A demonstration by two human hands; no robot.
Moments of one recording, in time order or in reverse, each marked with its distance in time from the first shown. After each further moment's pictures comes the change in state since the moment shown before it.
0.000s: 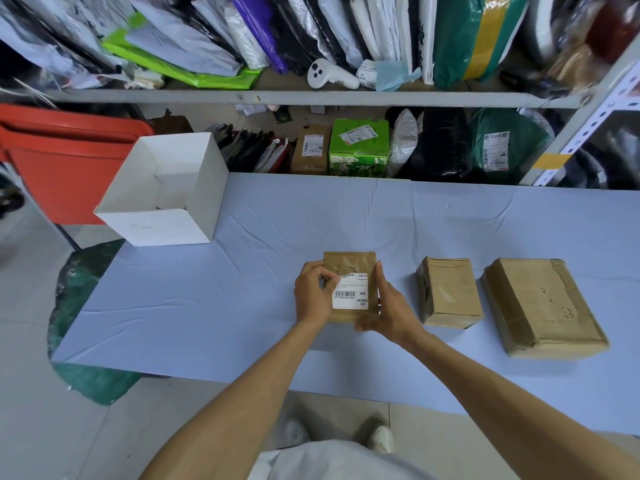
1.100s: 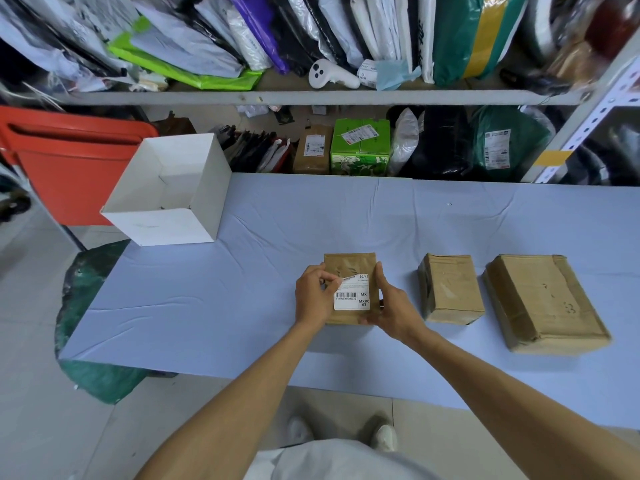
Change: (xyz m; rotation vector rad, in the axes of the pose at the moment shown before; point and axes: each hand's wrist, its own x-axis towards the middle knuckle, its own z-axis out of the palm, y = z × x) left_hand -0.005 -0.011 -0.005 -0.049 -0.033 0.000; right_hand -0.008 -0.009 -0.003 0.024 -0.015 0.062
